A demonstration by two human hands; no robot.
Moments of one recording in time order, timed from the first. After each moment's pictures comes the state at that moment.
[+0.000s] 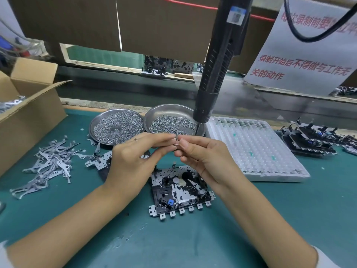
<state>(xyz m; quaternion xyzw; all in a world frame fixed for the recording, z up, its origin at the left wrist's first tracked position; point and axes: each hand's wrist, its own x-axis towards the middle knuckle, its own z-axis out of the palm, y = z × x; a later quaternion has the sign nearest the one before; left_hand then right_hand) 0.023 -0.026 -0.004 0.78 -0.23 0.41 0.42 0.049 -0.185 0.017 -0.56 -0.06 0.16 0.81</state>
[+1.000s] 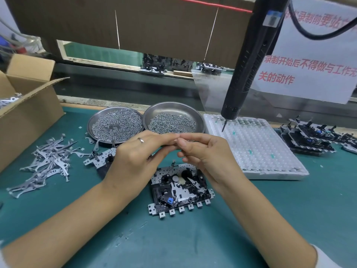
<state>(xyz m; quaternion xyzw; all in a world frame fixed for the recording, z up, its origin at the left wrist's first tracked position) 0.023 -0.025 -0.005 0.80 -0.27 0.41 0.34 0.048 -0.187 0.018 -0.62 -0.06 0.12 0.78</state>
